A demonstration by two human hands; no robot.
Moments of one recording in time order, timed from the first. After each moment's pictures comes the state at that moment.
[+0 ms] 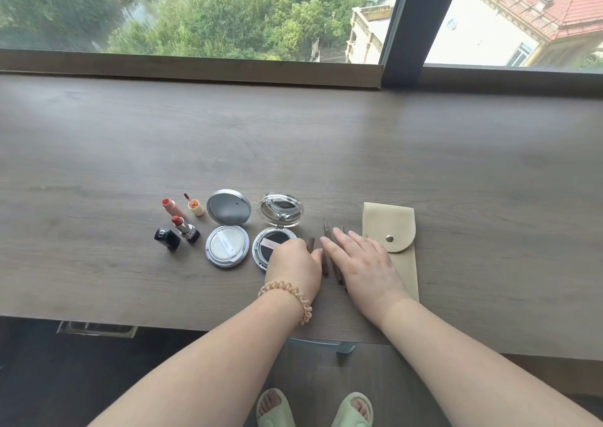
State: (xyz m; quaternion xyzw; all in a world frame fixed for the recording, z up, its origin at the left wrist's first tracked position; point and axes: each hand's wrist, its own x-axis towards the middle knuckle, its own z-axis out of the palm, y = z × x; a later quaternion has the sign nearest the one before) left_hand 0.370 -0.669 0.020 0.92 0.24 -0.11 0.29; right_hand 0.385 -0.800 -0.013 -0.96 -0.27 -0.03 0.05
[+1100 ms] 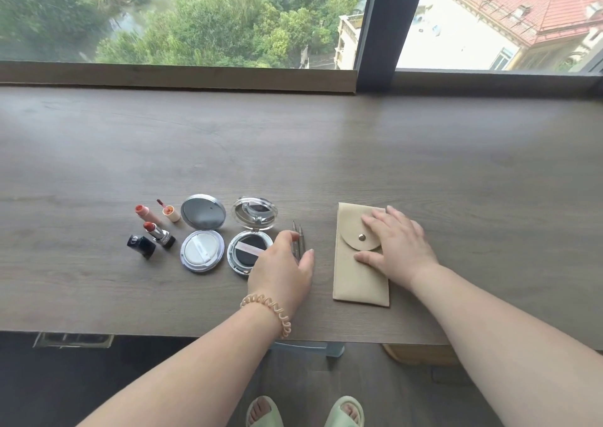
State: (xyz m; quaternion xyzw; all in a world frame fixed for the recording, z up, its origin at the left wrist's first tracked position) left_hand 0.358 -0.690 0.032 0.91 0.20 -0.01 0.36; right_hand 0.434 -0.886 0.011 -0.98 -0.15 0.13 0.06
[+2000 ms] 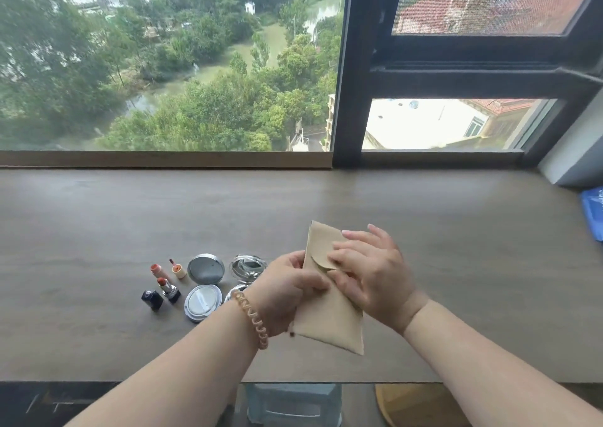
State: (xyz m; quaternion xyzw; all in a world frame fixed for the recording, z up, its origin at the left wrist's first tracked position) left_hand 0.357 -0.709 0.156 0.53 0.06 -0.24 0.81; right_hand 0.398 -0.881 0.133 -0.88 -0.36 -0.27 0.18
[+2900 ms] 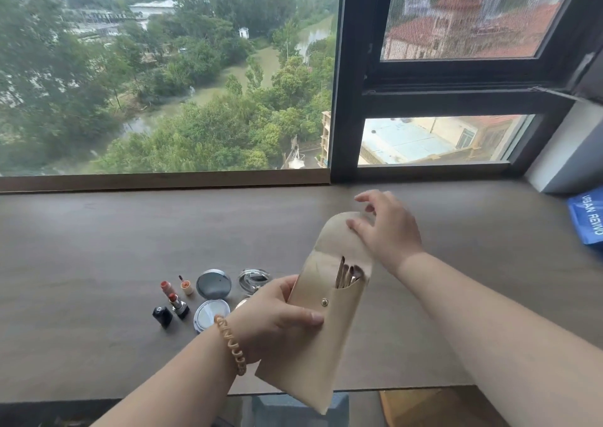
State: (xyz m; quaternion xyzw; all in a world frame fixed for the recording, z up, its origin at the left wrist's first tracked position) left_hand 0.327 -0.676 0.169 0.62 0.00 -0.26 0.74; right_hand 0.436 -0.875 0.196 -0.94 -0.07 -0.13 0.31
